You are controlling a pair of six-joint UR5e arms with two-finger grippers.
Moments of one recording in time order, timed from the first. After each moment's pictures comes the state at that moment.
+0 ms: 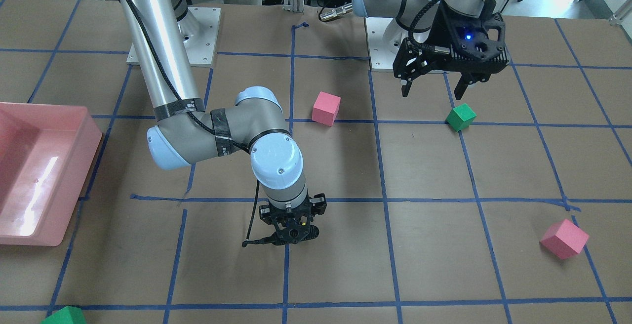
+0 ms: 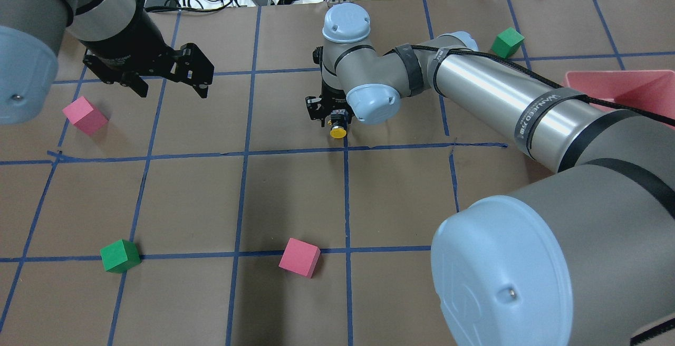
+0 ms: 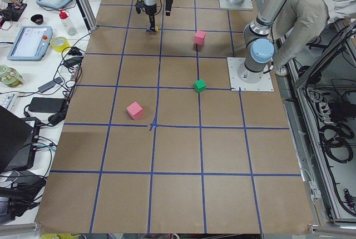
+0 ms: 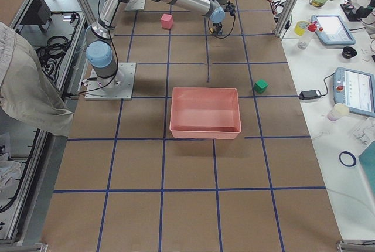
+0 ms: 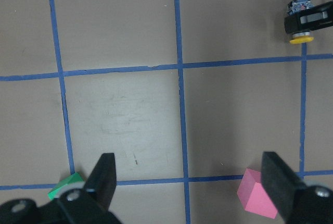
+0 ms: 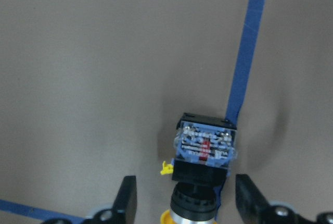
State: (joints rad) left arm -1.58 -1.51 -1.62 -1.47 1.59 0.04; right arm 1.91 -0.90 1.45 -2.16 -1.46 0.17
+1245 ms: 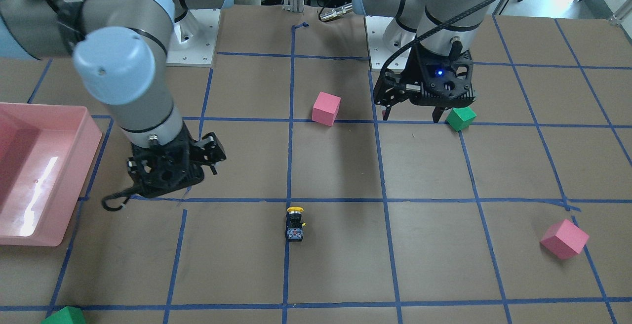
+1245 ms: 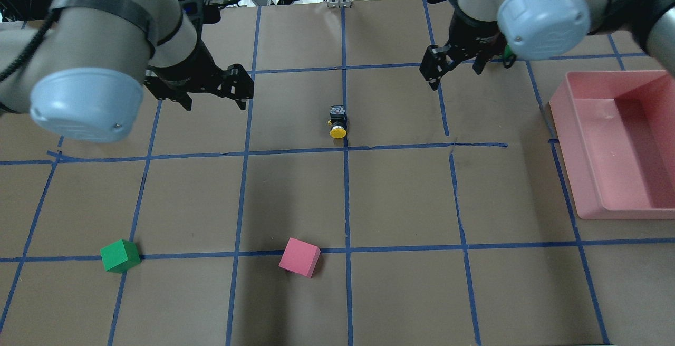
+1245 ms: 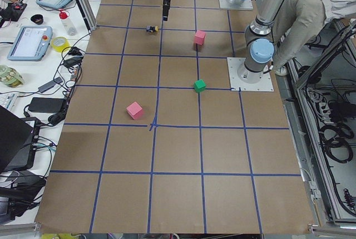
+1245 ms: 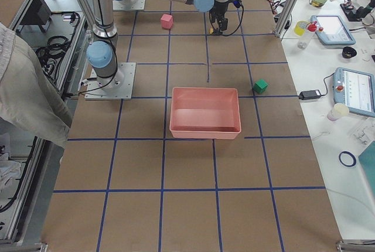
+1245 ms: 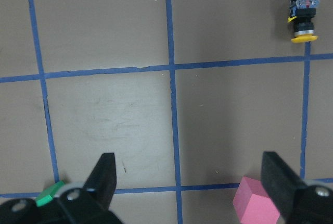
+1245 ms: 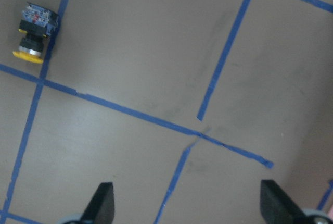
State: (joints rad) left arm -1.68 -1.60 -1.76 -1.21 1.60 -0.10; right arm 1.59 -1.36 1.55 -1.73 -1.57 -0.32
